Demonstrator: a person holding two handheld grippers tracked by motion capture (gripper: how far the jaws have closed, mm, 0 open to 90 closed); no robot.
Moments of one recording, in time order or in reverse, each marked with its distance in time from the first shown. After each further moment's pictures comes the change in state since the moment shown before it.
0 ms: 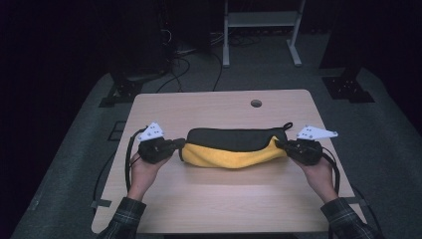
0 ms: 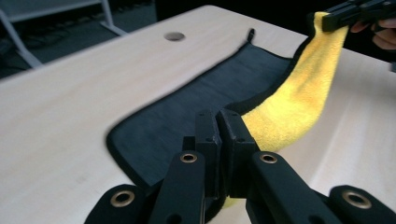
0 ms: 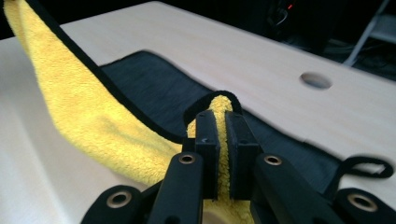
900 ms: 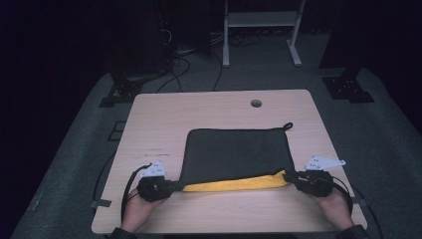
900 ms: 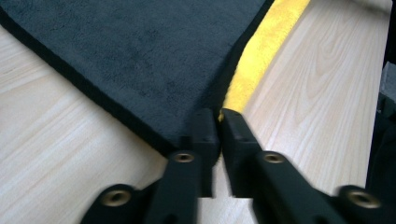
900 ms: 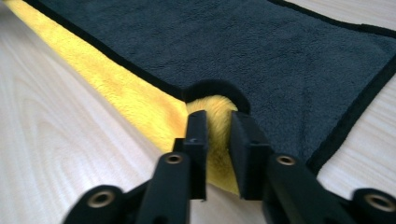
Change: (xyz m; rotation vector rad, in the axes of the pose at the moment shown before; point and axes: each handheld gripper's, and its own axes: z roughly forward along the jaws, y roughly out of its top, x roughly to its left) left arm -0.044 -0.079 -0.013 0.202 -0.120 -0.063; right arm 0.025 -0.068 -0.035 0.172 0.075 0.052
